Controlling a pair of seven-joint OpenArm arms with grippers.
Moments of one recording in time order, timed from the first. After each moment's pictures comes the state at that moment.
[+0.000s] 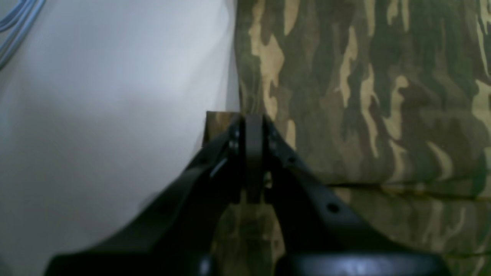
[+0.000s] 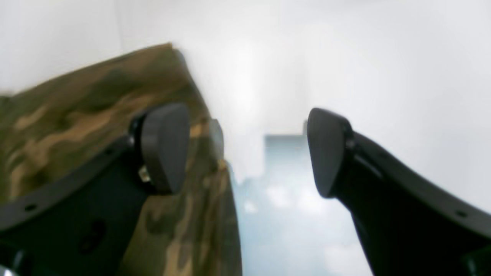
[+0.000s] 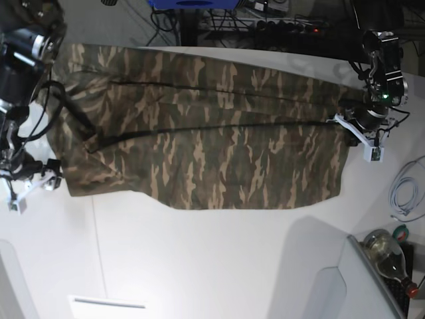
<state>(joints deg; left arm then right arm) 8.6 -19.5 -18.1 71.9 -9.5 -19.1 21.9 17.1 12.9 29.3 50.6 2.2 25.0 -39.6</state>
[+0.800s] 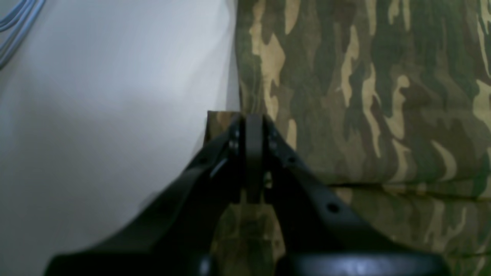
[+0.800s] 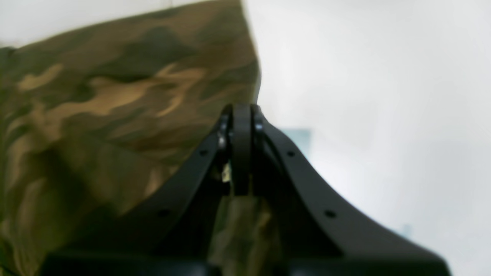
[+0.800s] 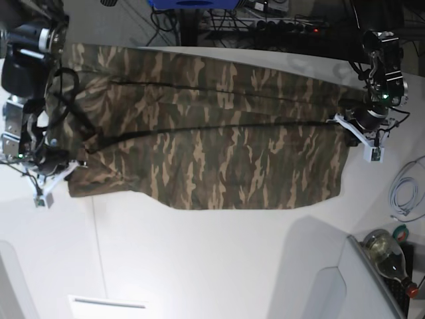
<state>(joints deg) 8.6 -19.5 -18.1 71.9 -9.5 -19.1 21.8 12.2 10.3 20.2 57.0 2.7 25.0 -35.0</state>
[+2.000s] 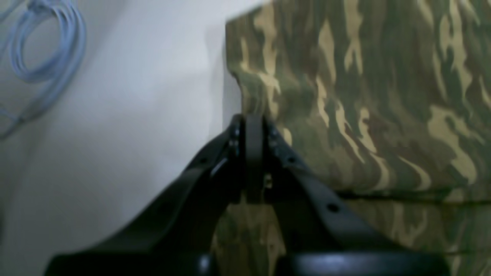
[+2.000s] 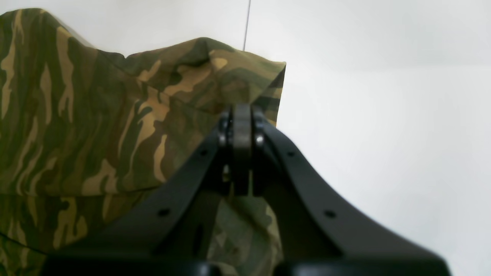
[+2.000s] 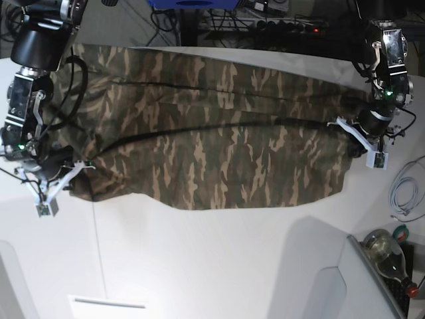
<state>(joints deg) 12.4 -19.6 -18.1 84.0 -9.2 -19.1 22.2 5.3 5.5 19.9 79.1 2.6 25.2 -44.3</state>
